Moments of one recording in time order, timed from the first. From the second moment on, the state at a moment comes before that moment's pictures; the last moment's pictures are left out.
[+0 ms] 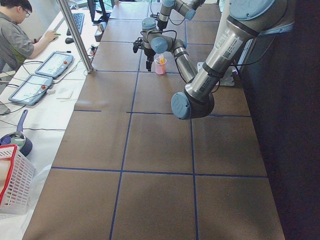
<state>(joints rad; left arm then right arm) -0.73 -2.23 -1.82 -1.45 -2.09 -0.95 0.60 -1.20 2.05 -1.57 1.65 1.18</state>
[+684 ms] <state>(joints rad) -0.73 -2.20 -1.81 -1.44 -2.09 -0.95 0.40 -1.04 2.05 -1.57 1.12 1.45</state>
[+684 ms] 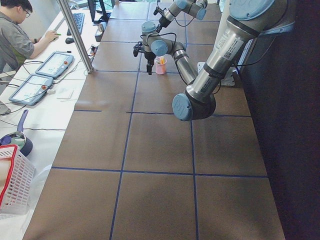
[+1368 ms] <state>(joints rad) -0.73 -2.17 -1.81 -1.45 -2.09 -0.95 0.25 -0.94 1.86 -1.57 0.82 1.69</state>
